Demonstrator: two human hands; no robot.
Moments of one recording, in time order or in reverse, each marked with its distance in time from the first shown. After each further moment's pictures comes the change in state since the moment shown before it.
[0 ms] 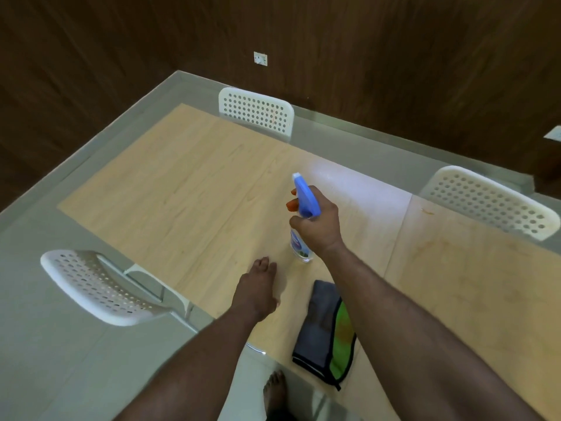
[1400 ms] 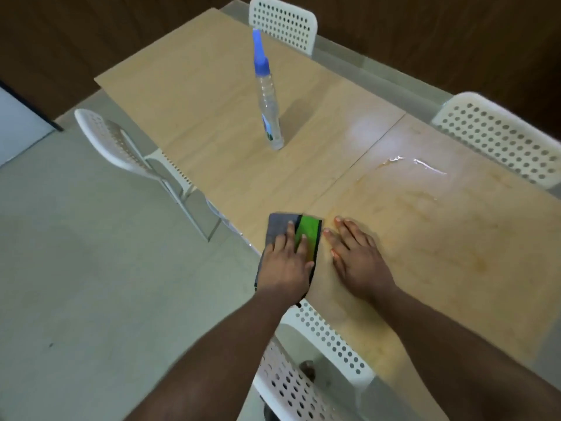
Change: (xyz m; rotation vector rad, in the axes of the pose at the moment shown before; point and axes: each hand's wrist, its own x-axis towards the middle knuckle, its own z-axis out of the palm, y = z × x) left_hand -0.161 0.274 0.170 0.127 0.137 -0.205; right_hand -0.248 0.233 -0.256 -1.017 -0.552 -0.434
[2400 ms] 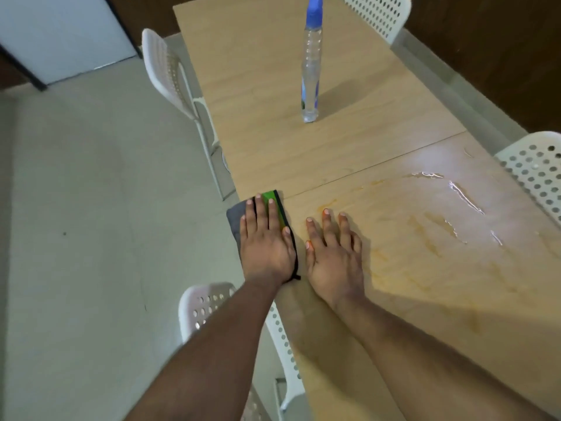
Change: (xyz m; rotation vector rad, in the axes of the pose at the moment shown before) left_hand 0.013 0.062 0.062 -0.285 0.356 -0.692; right_hand 0.002 0.009 0.015 -0.112 -0.012 -0.128
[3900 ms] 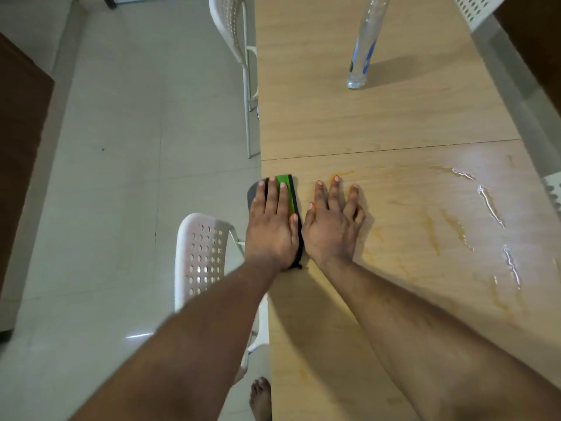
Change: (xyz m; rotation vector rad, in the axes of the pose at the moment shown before) left_hand -0.077 0.023 0.009 -0.084 0.055 -0.061; right_hand 0.001 0.002 -0.001 0.059 -0.078 -0.018
